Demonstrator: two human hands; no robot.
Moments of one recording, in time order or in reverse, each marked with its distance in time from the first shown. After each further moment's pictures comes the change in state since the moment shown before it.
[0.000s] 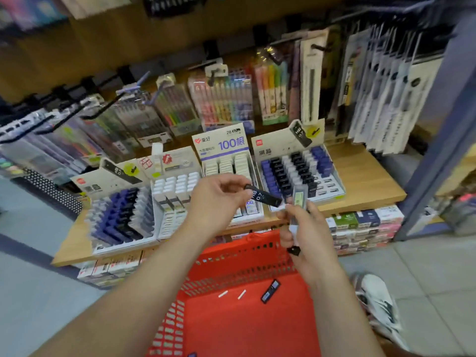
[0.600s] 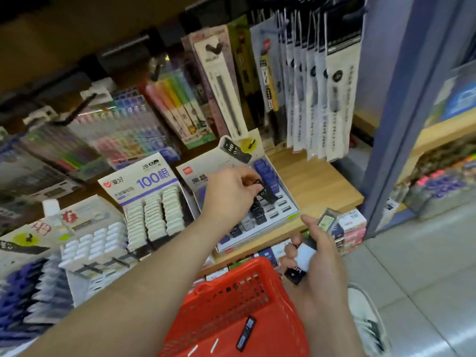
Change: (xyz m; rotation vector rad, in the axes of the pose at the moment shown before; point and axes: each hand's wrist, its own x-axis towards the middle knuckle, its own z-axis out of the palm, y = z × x) left_hand 0.114 0.014 0.152 0.485 -0.155 0.319; right_hand 0.051 -0.020 -0.072 0.560 0.366 0.000
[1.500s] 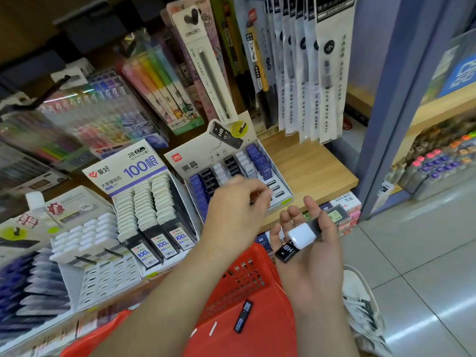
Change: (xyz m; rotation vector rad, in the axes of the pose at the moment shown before) left_hand -0.053 0.010 0.012 0.089 -0.065 0.134; right_hand -0.002 -0.002 0.000 0.347 -0.051 0.053
